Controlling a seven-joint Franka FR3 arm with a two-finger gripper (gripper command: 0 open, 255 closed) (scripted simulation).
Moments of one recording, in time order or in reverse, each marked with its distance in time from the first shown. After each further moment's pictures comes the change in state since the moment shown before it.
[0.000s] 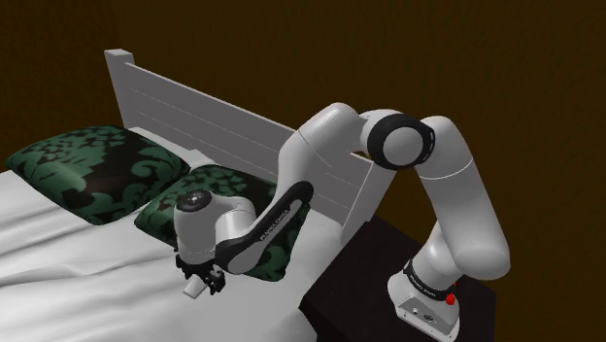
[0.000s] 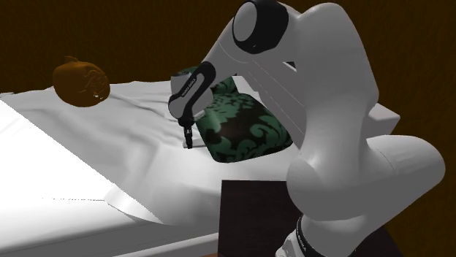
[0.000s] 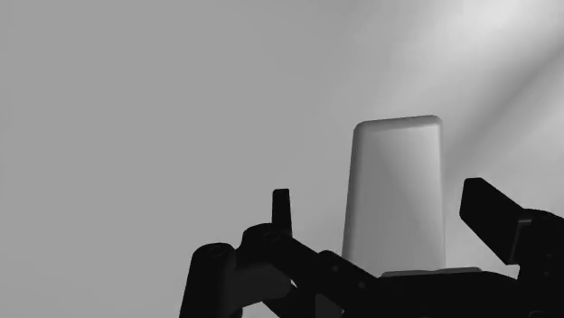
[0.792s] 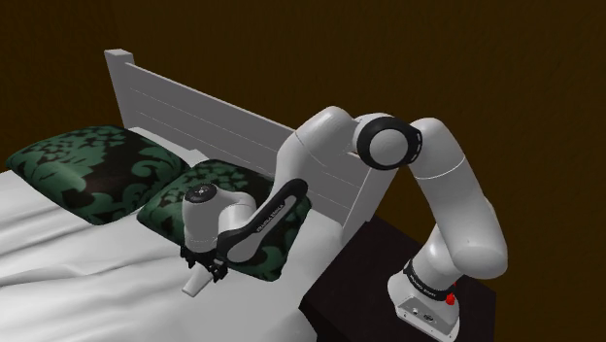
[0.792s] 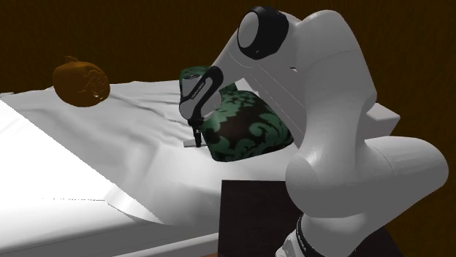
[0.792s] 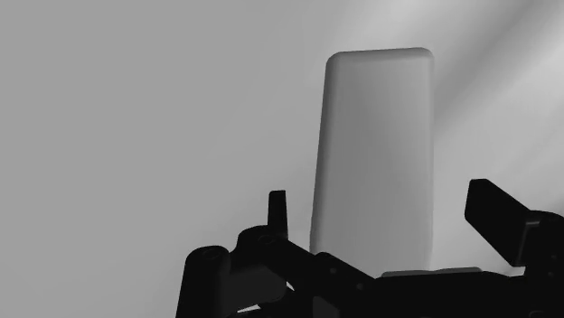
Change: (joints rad) arm -0.054 0.062 -0.019 0.042 -0.020 0.033 -0.093
